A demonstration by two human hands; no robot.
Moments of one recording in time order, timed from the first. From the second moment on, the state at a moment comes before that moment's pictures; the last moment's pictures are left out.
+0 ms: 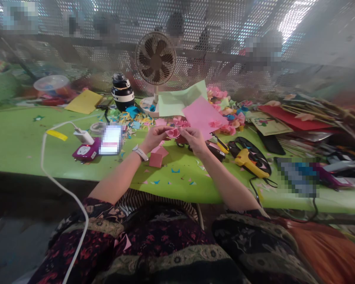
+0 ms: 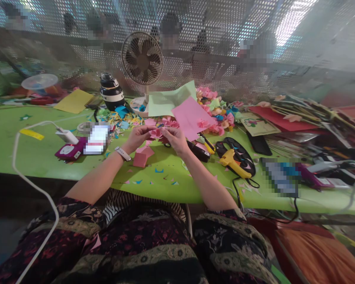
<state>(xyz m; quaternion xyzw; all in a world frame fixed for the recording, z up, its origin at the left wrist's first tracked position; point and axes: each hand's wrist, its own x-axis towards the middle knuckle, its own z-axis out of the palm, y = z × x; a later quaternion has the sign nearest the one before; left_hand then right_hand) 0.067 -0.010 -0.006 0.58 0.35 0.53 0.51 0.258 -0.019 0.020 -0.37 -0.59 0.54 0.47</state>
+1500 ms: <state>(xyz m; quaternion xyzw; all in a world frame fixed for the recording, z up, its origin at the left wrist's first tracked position) 0.064 -0.007 -0.007 0.65 0.34 0.52 0.43 0.270 -0.005 0.005 -0.40 -0.75 0.29 0.44</state>
